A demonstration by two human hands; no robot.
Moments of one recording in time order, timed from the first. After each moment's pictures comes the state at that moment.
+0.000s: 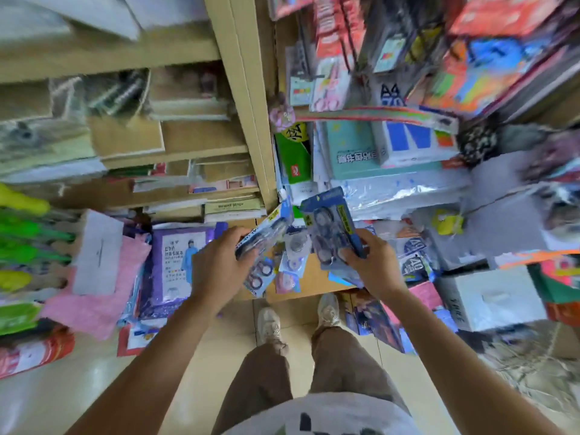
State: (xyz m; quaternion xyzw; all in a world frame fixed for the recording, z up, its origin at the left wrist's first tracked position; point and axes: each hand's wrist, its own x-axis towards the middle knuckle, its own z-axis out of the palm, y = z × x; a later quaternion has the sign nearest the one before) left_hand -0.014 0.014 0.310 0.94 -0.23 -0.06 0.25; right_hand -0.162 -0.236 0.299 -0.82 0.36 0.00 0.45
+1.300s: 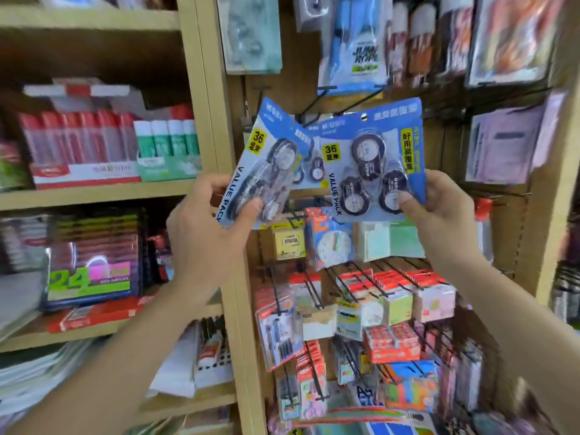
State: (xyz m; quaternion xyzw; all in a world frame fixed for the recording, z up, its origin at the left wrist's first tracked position) left_hand 0.052 -0.105 0.849 0.62 -0.38 0.44 0.53; right_hand -0.099 -0.370 0.839 -0.70 -0.01 -0.59 0.41
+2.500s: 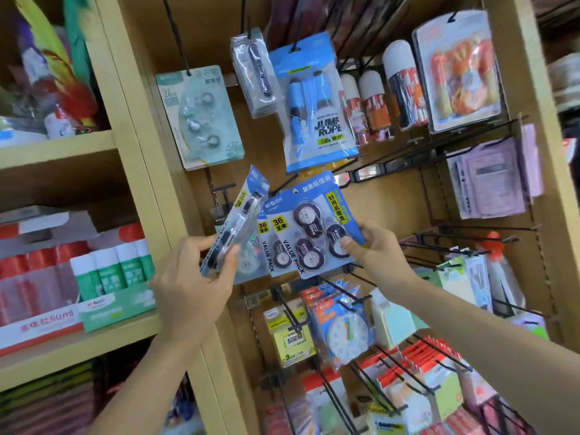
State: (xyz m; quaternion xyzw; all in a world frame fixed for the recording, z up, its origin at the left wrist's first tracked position) left_hand 0.179 -0.179 0.926 0.52 -0.41 0.67 0.35; right_hand 0.039 -0.428 0.885 -0.67 -0.01 -0.53 0.52
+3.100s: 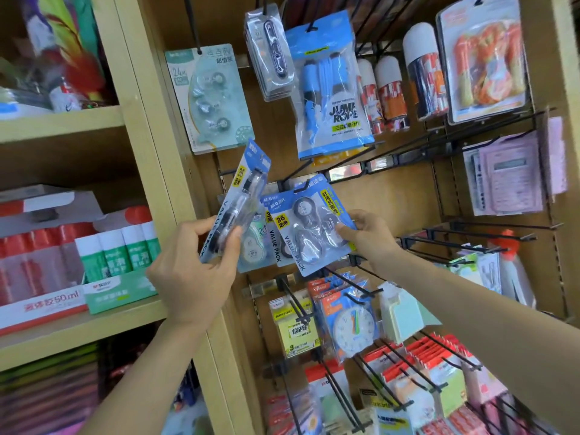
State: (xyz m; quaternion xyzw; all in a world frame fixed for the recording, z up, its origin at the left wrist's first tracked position) left_hand 0.176 -0.180 0.926 0.49 -0.38 0.67 0.41; right_hand 0.086 -0.447 0.903 -0.68 0.09 -0.46 0.57
